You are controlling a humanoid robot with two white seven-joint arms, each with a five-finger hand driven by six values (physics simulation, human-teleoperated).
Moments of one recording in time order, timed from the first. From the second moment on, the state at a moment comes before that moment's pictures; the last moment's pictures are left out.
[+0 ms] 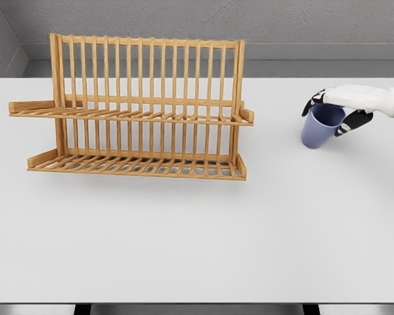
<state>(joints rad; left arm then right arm) 0.06 0.00 -0.25 -0.18 0.21 0.09 -0.15 -0.84 -0.83 0.74 -1.16 0.22 -0.47 0.61</state>
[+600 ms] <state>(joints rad) 0.06 0.00 -0.25 -0.18 0.21 0.09 -0.15 -0.84 -0.88 0.66 -1.35 0.23 -0.48 0.61</state>
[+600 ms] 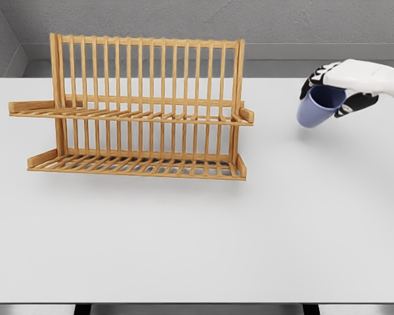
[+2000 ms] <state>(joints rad) 0.06 0.00 -0.25 -0.18 0.21 0.09 -0.15 -0.86 -0.87 0.57 -1.75 0.25 -0.49 0.61</state>
